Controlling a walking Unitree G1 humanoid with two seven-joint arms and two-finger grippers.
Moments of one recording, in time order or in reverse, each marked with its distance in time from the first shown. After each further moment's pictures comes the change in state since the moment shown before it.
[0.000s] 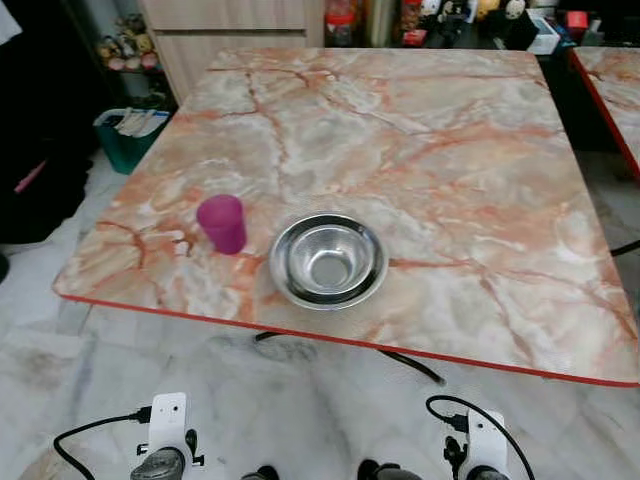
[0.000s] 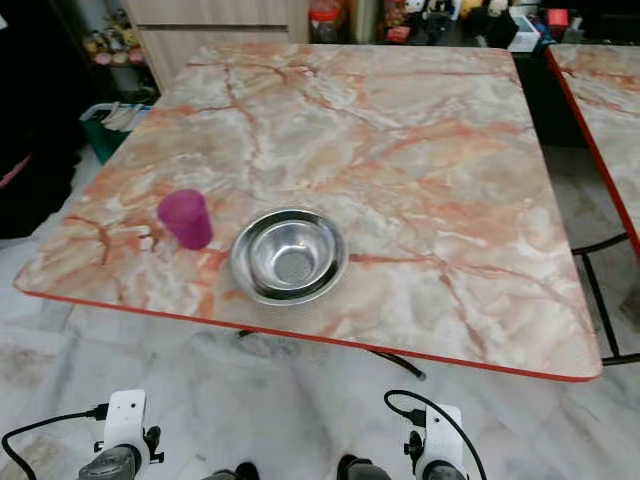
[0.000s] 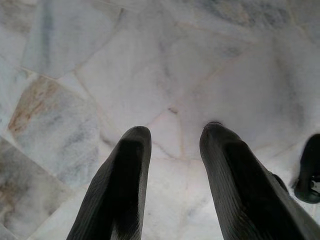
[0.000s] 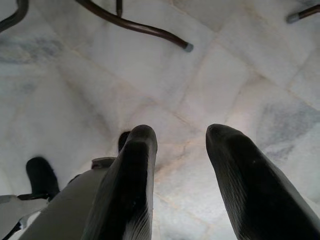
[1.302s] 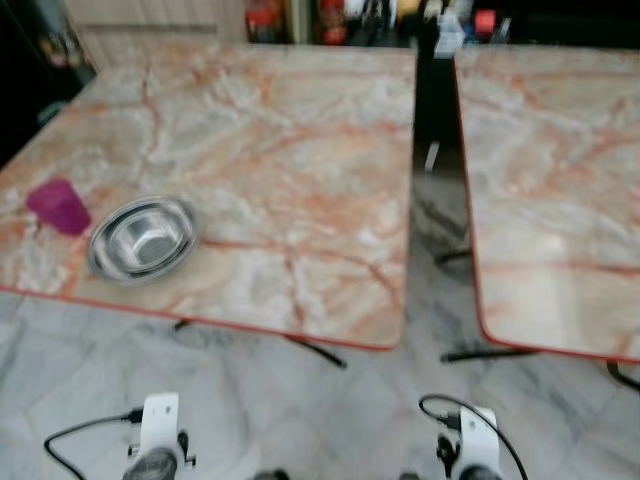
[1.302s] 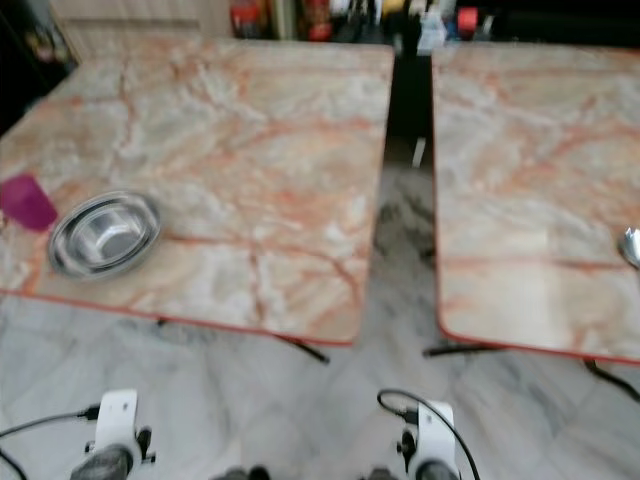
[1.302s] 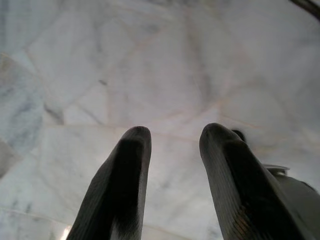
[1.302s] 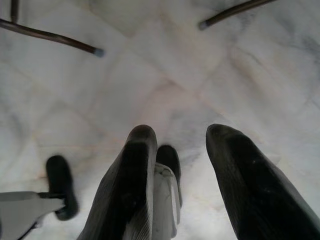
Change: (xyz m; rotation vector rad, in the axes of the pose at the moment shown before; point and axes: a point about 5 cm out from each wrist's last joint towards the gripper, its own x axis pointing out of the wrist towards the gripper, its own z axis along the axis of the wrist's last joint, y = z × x) left arm 0.000 0.007 0.000 0.006 -0.004 0.025; right arm 0.000 0.005 -0.002 -0.009 0.001 0.022
